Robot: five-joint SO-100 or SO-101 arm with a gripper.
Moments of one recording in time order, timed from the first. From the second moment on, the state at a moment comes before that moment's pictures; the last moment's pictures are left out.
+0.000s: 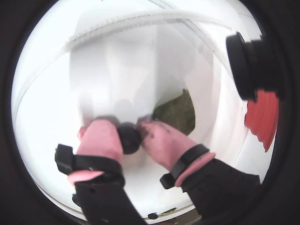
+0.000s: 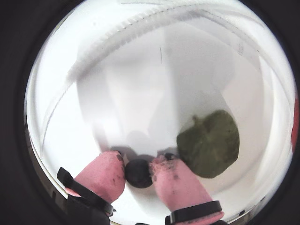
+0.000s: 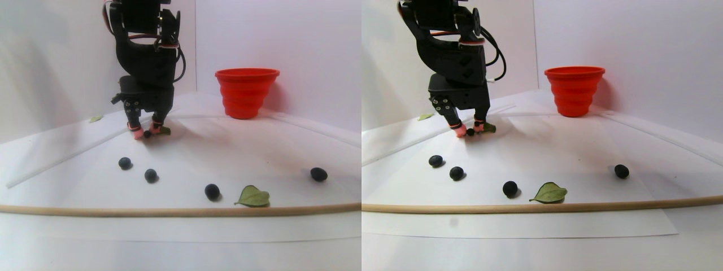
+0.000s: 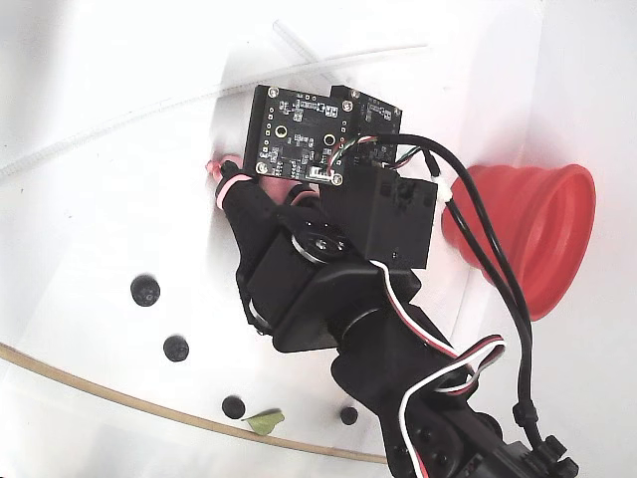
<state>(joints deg) -7.0 75.2 118.9 -17.8 -107.6</state>
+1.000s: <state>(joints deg) -4.6 90.4 123.5 -7.1 -107.6</state>
